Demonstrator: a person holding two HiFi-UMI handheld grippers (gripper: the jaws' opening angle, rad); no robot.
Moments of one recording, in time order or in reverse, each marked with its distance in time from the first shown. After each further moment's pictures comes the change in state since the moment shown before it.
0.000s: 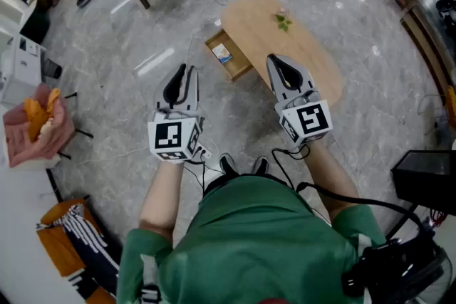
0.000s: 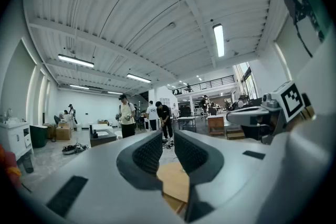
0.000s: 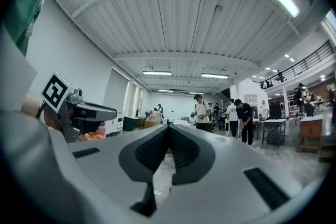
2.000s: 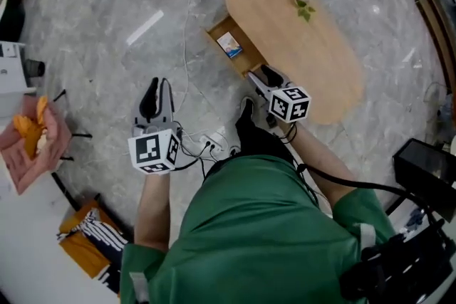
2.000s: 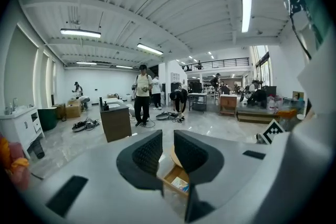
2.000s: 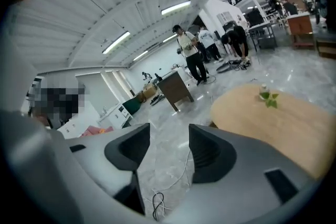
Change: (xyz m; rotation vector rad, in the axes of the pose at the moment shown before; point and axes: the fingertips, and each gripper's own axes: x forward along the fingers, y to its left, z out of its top) left arm 0.201 0.239 -0.144 -0.054 0.264 0.086; right arm 0.286 -0.049 -0.332 0.640 0.484 0.008
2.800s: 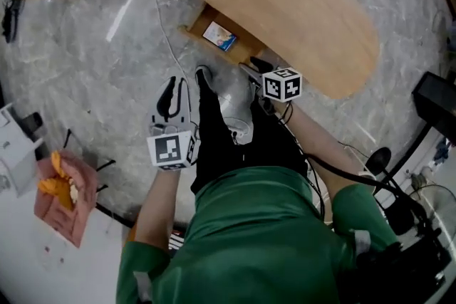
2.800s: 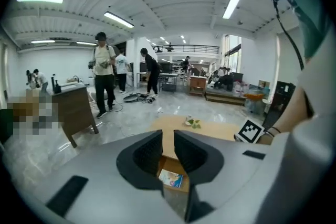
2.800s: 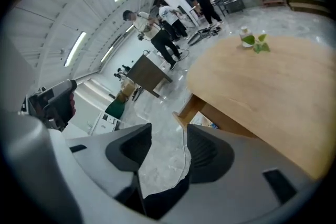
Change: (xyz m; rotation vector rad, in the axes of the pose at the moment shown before) left arm 0.254 -0.015 -0.120 0.108 0.234 -0.406; right arm 0.177 -0.144 -0.085 0.386 0.169 -0.151
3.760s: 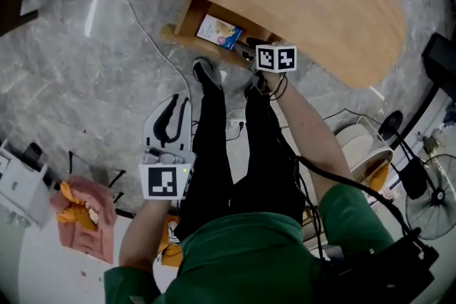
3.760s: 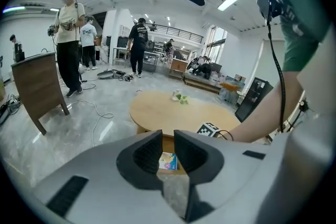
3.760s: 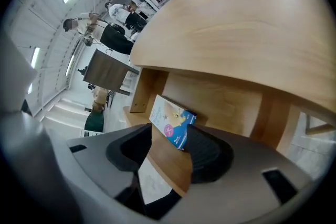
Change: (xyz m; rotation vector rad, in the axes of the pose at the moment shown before) left arm 0.130 0.053 -0.119 -0.052 0.206 -0.284; right arm 0.208 -0.166 -0.050 0.303 0.101 -0.191
